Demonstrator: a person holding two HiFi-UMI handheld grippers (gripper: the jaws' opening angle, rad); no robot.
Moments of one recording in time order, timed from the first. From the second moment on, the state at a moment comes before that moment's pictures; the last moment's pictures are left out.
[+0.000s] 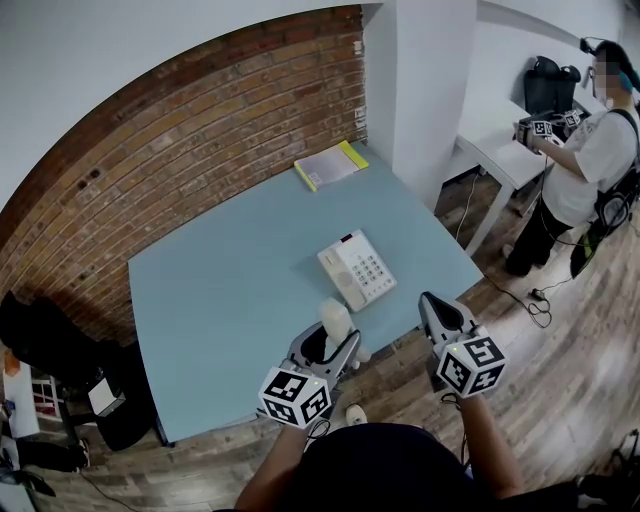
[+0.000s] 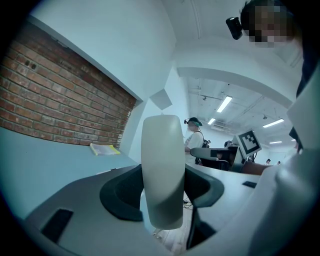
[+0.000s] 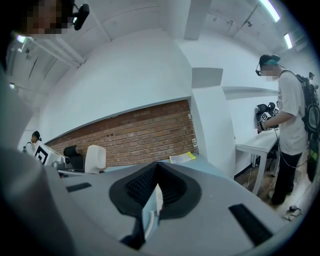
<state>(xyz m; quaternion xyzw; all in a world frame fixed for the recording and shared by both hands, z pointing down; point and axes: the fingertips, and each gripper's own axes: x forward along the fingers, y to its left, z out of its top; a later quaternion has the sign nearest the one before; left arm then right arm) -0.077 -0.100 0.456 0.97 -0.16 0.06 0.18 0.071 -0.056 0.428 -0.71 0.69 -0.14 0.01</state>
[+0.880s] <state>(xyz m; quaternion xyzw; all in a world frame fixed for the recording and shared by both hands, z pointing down) -0.077 -0.131 0.469 0.97 -0.16 0.06 0.19 0.081 -0.096 0.421 -0.71 0.69 -0.14 0.01</state>
